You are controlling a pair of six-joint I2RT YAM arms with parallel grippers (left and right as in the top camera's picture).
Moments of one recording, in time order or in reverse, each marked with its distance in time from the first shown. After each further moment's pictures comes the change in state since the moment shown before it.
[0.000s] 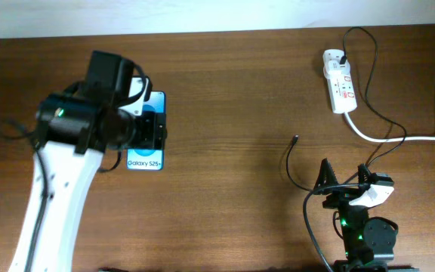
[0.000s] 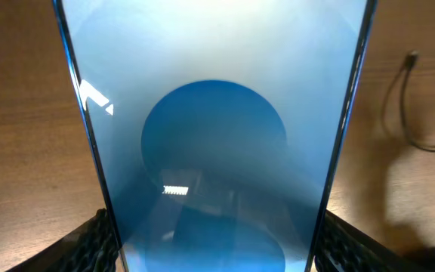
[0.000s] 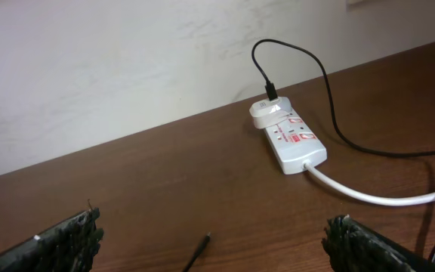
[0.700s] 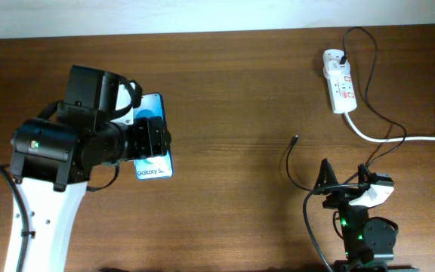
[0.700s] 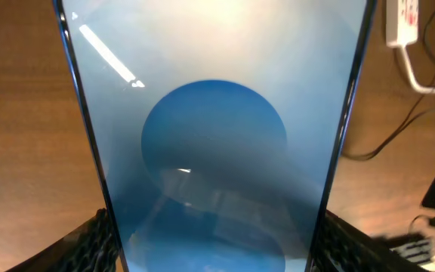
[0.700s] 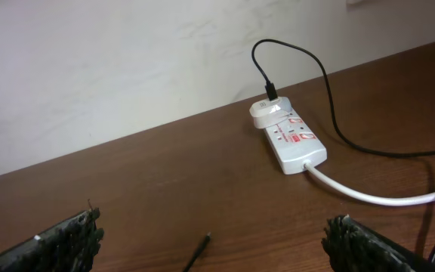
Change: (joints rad) left arm 0.000 -0.087 0.000 -0.016 0.112 -0.189; right arm 0.000 0.000 0.000 0.000 0.000 0.000
